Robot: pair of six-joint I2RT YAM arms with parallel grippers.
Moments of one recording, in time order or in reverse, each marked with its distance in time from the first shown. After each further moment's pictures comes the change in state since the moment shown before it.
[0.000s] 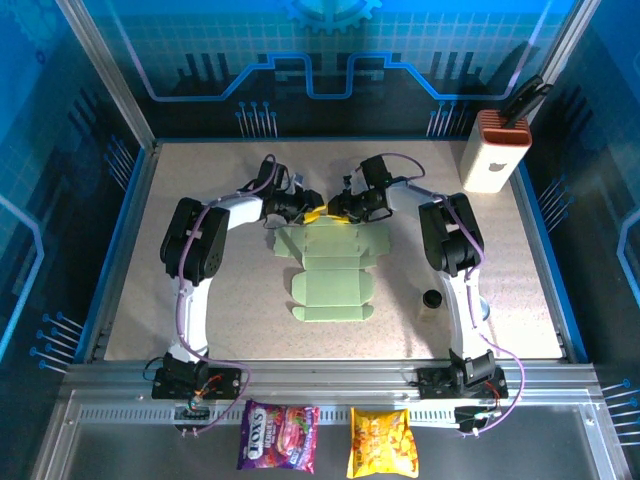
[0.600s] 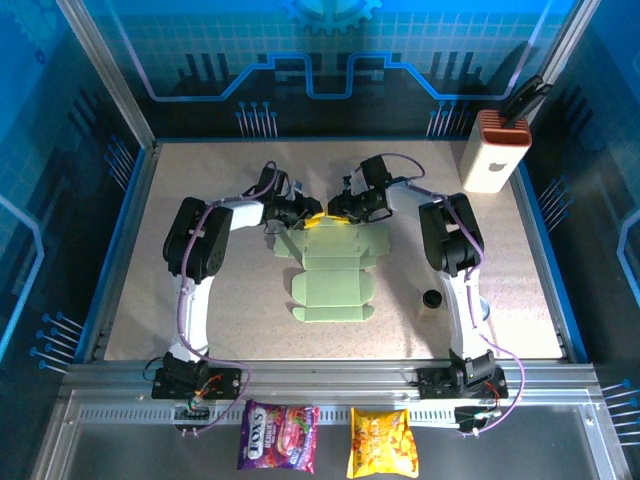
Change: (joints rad) left arm 0.000 0.030 -0.016 0.003 -0.001 -0.007; right arm 0.000 -0.001 0.000 -0.003 0.000 -0.008
